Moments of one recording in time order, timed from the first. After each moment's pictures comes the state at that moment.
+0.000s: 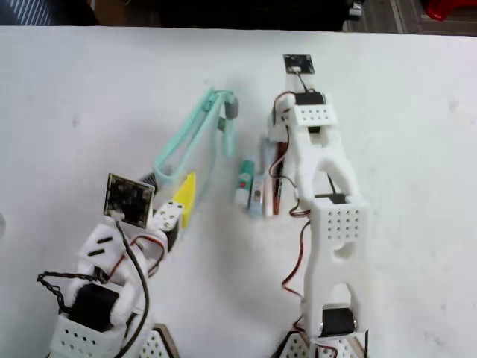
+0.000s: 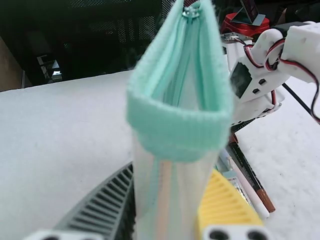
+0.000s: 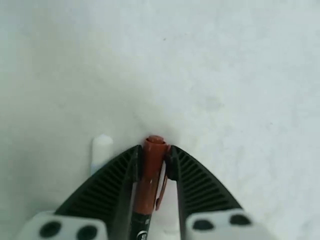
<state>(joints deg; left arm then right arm) 13.4 -92.5 78.8 43.4 2.7 -9.4 48.7 -34.6 66.5 -0.3</state>
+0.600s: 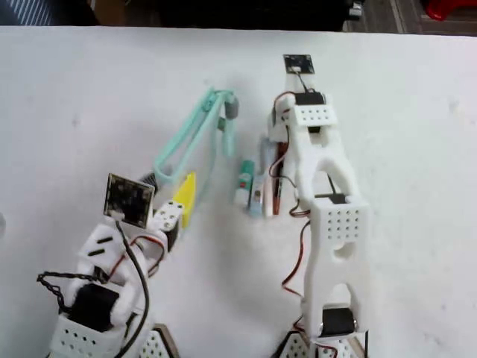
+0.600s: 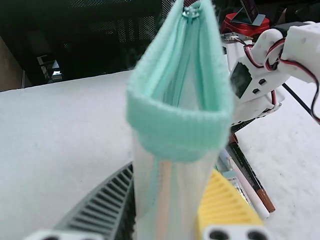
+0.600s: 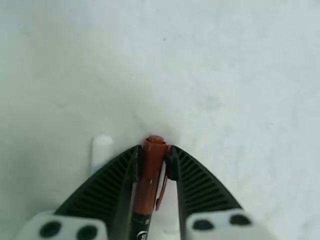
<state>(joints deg) 13.4 -92.5 78.8 43.4 2.7 -9.4 48.9 -34.7 66.5 -0.3</state>
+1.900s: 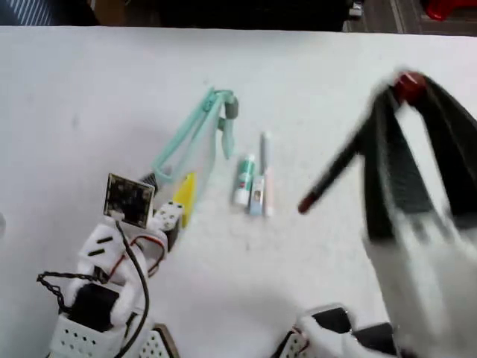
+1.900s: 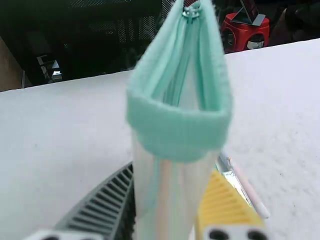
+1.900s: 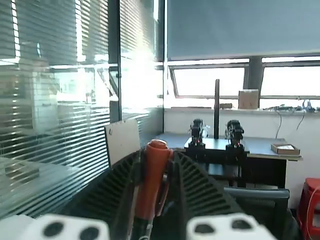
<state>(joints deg) 13.4 -92.5 78.8 43.4 2.7 -18.4 -23.8 -78.3 97.2 -0.4</state>
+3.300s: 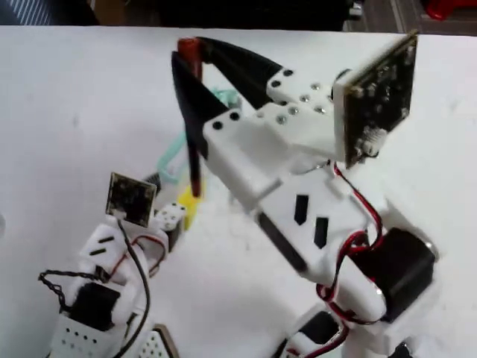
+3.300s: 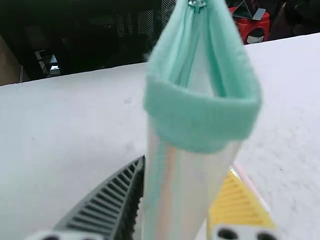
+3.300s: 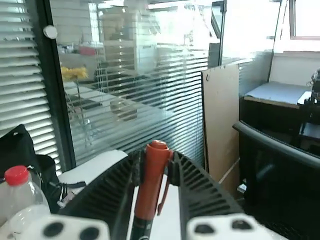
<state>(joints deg) 13.5 -92.4 79.3 43.5 2.7 -43.2 -29.3 -28.2 61.4 -0.4</state>
